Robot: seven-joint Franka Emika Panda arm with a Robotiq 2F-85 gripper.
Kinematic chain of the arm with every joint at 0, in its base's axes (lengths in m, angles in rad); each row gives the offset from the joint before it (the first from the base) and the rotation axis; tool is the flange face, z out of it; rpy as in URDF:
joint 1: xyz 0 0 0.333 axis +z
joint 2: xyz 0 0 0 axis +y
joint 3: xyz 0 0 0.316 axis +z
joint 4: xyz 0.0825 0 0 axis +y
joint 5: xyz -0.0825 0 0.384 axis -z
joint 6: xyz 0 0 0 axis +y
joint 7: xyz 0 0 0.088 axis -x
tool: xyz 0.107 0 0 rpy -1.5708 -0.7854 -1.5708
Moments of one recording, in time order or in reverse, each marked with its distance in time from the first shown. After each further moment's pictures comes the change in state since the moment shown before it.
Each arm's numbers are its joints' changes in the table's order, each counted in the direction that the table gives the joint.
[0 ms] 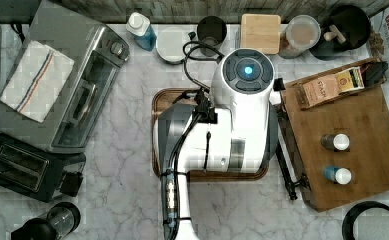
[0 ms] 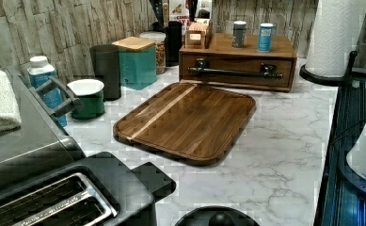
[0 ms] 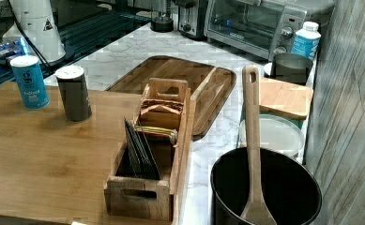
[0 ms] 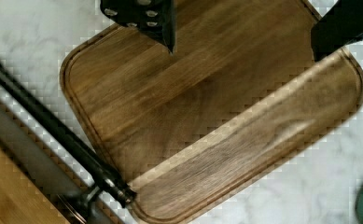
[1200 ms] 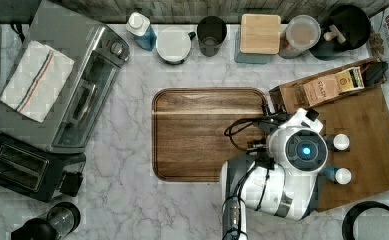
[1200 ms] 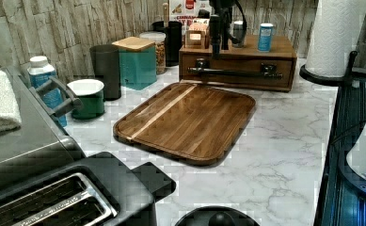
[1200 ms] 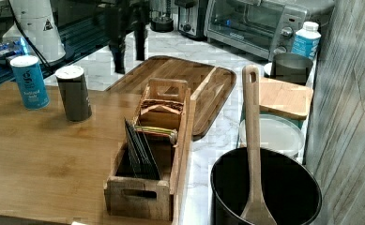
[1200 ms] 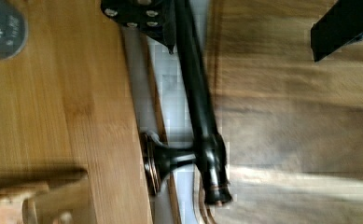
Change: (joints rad) arm -0.159 -0.093 -0.128 0.474 0.150 -0.529 0.813
